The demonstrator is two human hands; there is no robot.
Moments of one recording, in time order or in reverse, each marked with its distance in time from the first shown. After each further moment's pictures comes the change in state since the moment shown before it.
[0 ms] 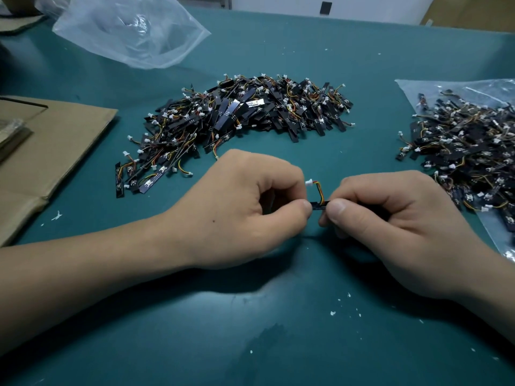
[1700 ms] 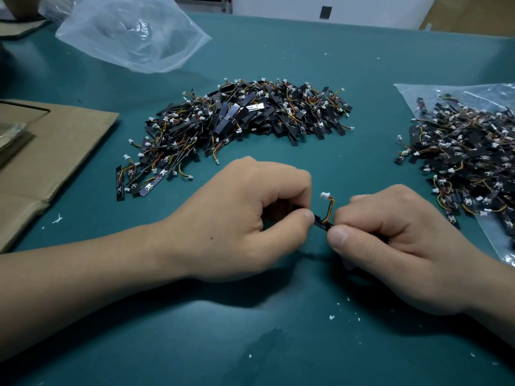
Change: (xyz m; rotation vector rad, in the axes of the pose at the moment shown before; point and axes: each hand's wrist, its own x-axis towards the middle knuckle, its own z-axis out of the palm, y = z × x) left_hand -0.001 -0.002 0.001 0.124 -0.004 0.160; right_hand -0.002 0.000 -0.004 -0.025 -0.191 -0.142
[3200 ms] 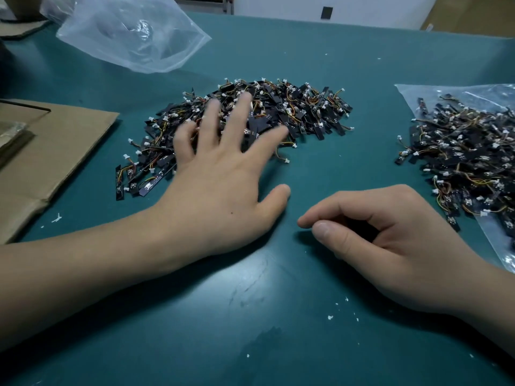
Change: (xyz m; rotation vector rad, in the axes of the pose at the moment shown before) left_hand 0.004 -0.025 0.007 0.677 -0.020 -0.486; right_hand 0.001 -0.003 0.005 -0.141 0.104 0.069
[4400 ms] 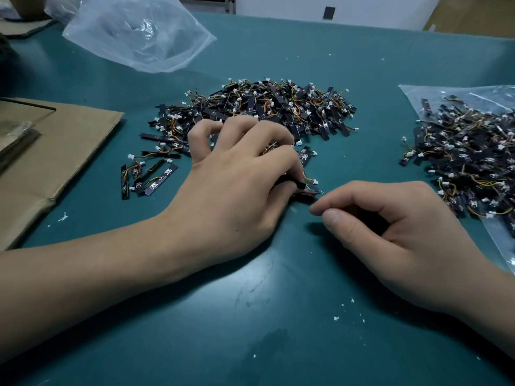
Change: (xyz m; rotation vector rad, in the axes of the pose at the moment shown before) left_hand -0.008 0.006 -0.008 -0.181 0.244 0.240; right_hand -0.002 0.001 0.003 -0.023 0.127 0.052
